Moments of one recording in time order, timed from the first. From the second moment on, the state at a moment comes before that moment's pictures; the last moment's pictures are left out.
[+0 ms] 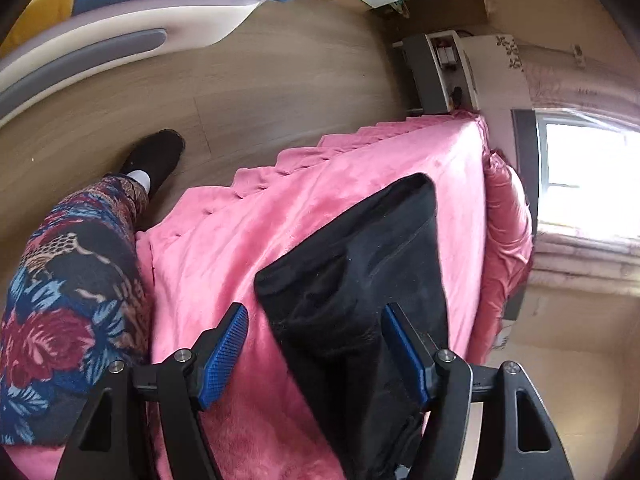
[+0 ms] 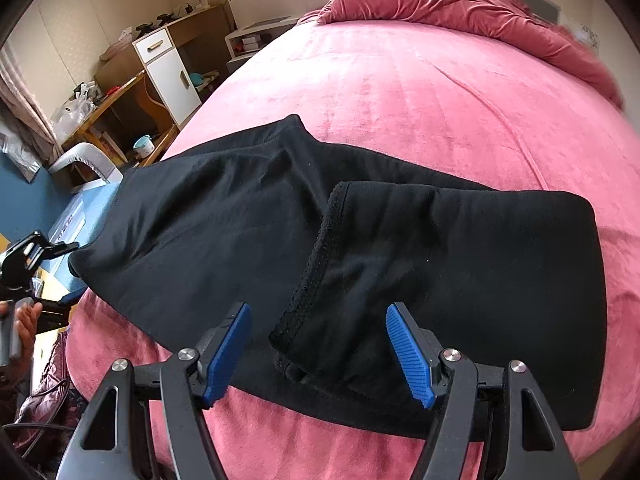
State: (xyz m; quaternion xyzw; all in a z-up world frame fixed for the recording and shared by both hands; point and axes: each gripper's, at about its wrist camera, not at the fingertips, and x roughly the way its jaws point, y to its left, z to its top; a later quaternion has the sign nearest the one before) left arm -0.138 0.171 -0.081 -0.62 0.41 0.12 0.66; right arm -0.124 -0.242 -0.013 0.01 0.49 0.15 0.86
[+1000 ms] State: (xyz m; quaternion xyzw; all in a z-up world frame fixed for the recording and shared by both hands) left arm -0.080 -0.048 0.037 -0.20 0.43 -0.29 0.83; right arm -0.046 -0.223 0.019 0.22 0.50 0.37 0.75
